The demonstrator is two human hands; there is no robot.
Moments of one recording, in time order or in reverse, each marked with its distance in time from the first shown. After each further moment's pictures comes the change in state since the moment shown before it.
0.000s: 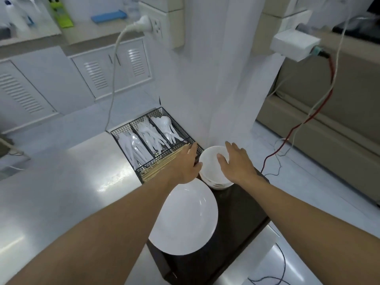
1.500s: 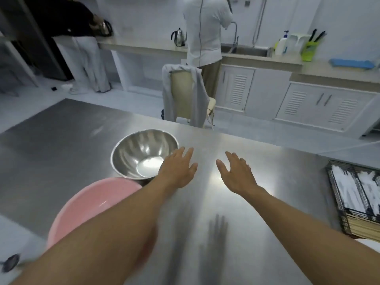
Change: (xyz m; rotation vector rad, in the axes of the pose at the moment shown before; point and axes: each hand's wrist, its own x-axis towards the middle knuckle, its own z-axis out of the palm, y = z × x) left_hand -0.539 -0.312 -0.089 0.086 0.530 -0.929; right_hand -0.292 -0.444 0.238 -0.056 -0.449 -0.890
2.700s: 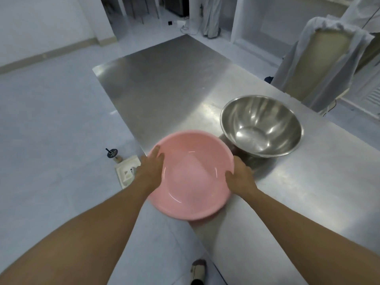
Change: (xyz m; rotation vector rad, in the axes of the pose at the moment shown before) left_hand -0.231 -0.289 0.056 0.020 -0.136 -0.816; right_hand -0.021 -0.177 0.236 0.102 -0.476 -0.199
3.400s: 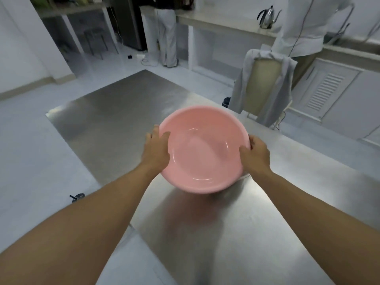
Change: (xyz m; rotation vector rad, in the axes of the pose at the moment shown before) left_hand 0.094 0.123 -0.124 -0.223 0.333 0.224; right_hand 0.044 -0.027 -0.149 0.337 0.572 0.023
